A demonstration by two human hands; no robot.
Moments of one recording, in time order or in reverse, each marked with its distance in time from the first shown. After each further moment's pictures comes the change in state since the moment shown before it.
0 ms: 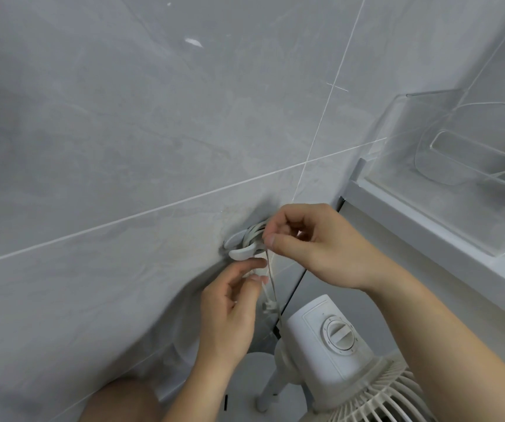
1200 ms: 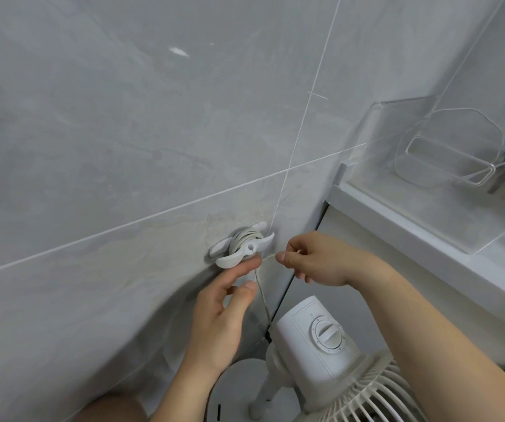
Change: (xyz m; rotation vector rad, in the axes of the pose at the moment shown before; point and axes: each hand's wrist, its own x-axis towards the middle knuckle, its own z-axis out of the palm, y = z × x) left_hand 0.002 0.008 -0.001 -0.025 -0.226 0.000; right_hand 0.005 0.056 -0.018 -0.345 -0.187 0.503
